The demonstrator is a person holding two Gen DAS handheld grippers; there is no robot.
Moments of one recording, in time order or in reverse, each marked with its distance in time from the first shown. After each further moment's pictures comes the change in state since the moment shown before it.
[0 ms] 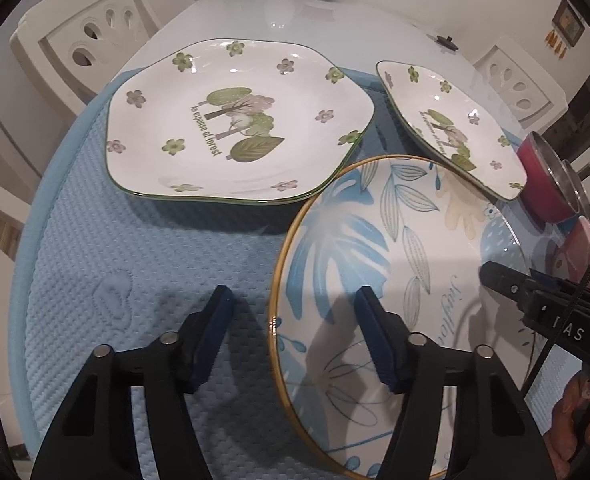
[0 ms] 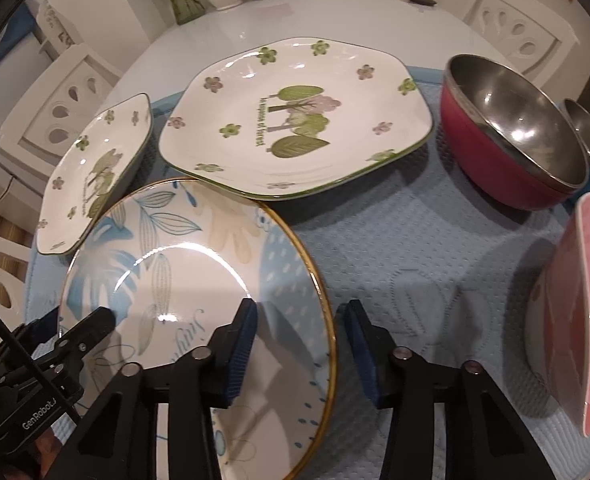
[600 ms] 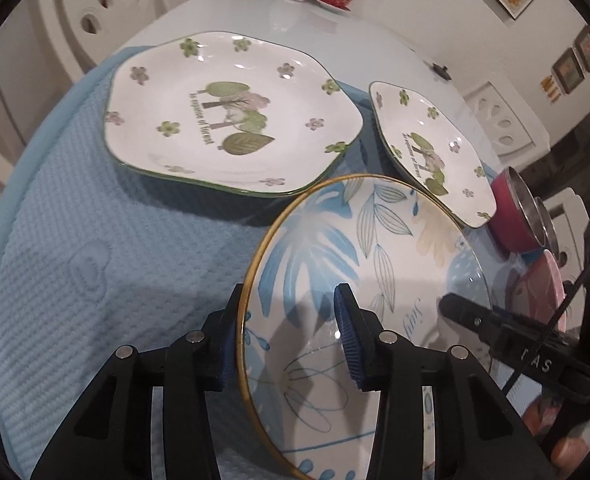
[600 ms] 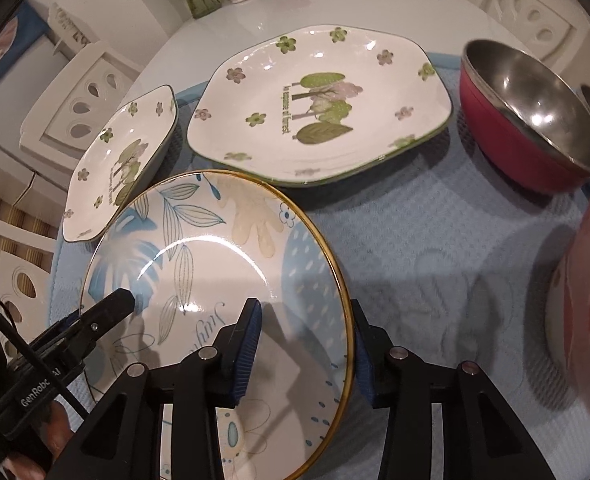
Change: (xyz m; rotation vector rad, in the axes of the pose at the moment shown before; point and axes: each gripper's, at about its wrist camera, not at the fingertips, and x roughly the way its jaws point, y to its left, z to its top) left arm -0.008 0.007 -0.009 -0.139 -0.018 -0.118; right arm -0.003 0.005 -0.008 0.006 0.045 0.081
